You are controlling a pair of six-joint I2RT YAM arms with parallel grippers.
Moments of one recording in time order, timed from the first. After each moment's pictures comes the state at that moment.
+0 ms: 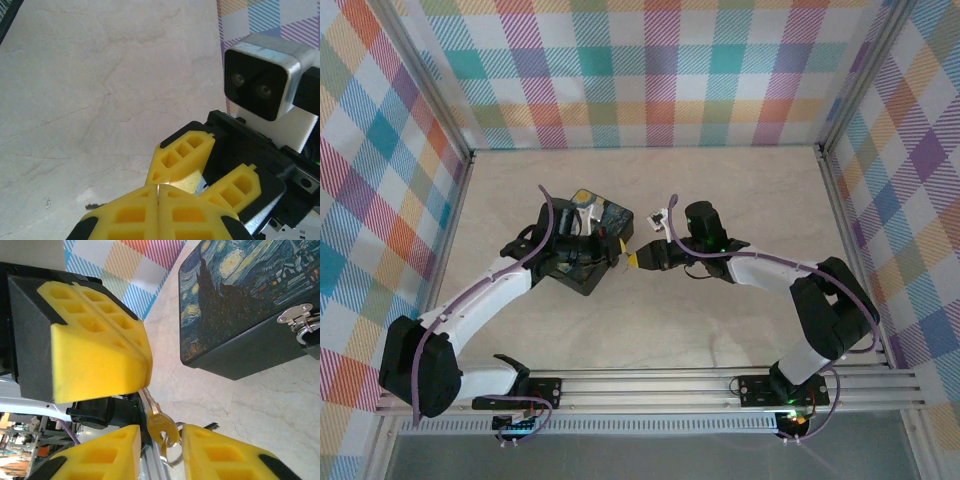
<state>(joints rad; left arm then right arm) -0.46 1.26 0.90 -0.31 0.56 -0.77 0.61 1.59 0.86 0.25 -0.92 0.63</state>
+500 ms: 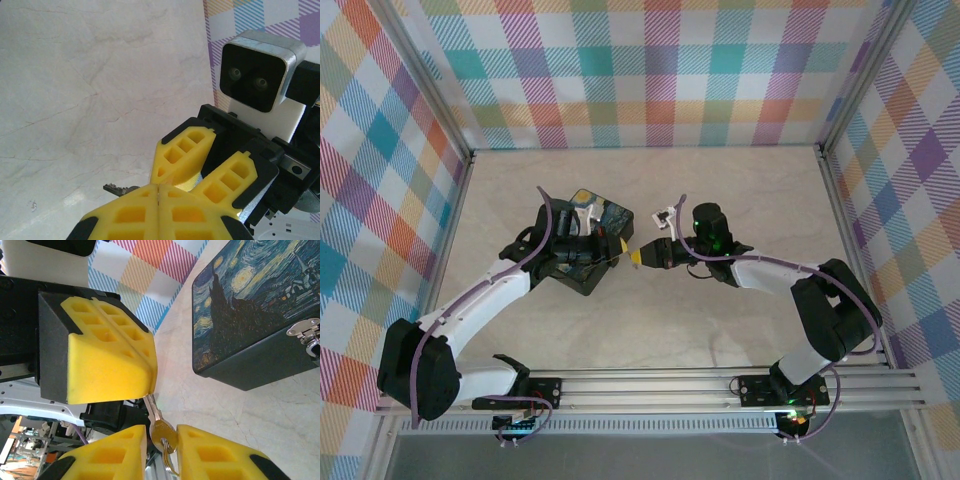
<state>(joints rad) -0.46 1.25 0.88 -0.26 0.59 -0.80 0.59 1.57 0.80 0.41 -0.95 0.72</state>
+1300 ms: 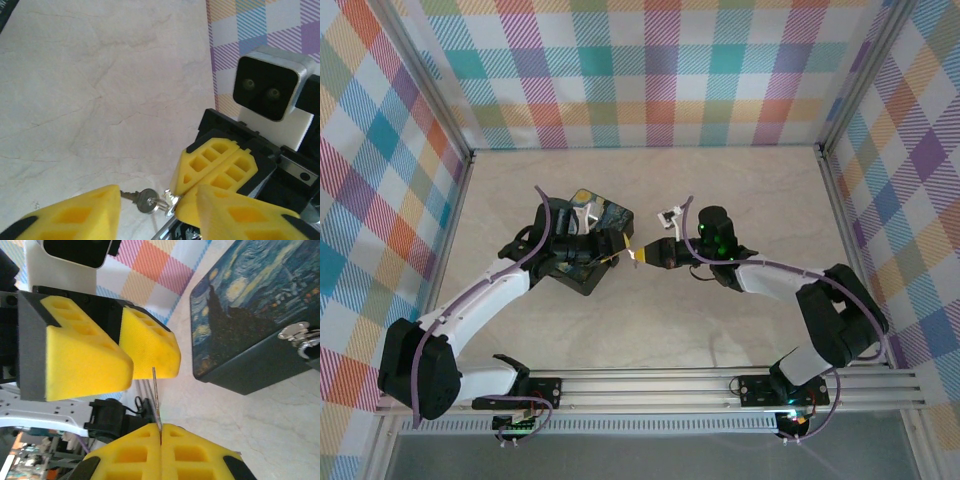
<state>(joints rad) -0.44 1.25 0.89 -0.28 0.59 -0.81 0.59 1.52 0.76 0.43 -0.89 0.75</state>
